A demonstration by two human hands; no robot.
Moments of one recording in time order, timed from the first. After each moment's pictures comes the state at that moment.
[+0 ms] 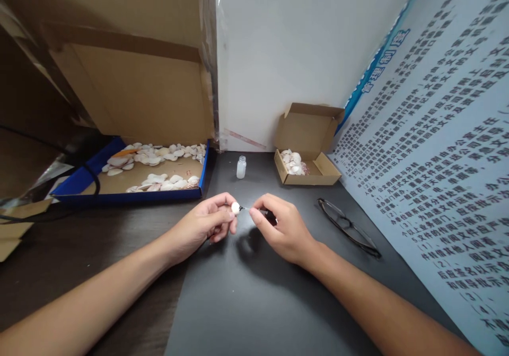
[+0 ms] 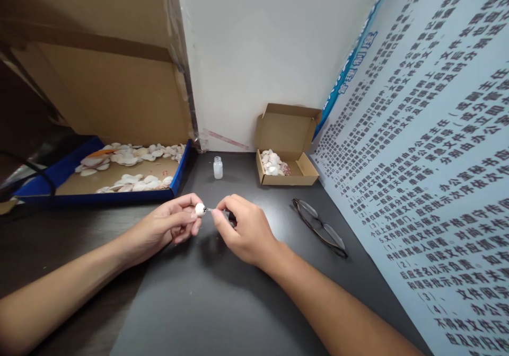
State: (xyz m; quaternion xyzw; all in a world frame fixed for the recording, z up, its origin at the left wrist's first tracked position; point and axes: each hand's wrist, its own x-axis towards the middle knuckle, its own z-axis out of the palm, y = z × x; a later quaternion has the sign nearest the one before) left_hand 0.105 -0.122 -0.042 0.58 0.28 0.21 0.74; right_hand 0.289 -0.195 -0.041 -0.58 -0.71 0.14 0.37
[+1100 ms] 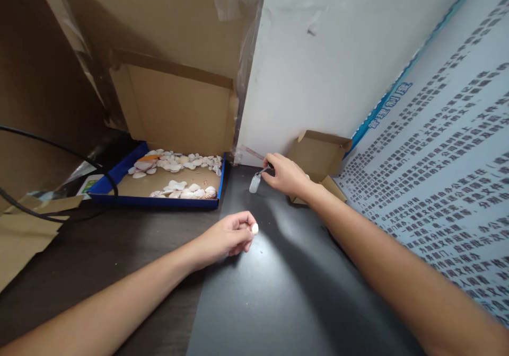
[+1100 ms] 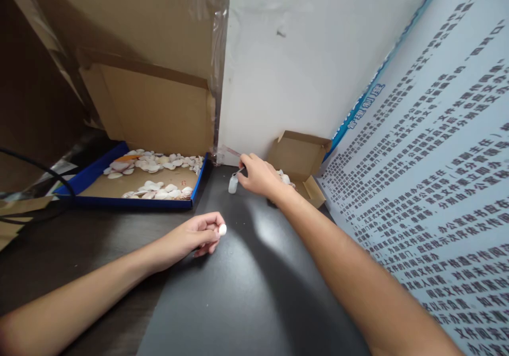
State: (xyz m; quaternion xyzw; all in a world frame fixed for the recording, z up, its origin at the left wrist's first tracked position) left_hand 0.104 -0.119 -0.047 0.61 0.26 0.18 0.73; right_hand 0.317 -0.073 0.021 -0.61 -0.77 -0.05 0.16
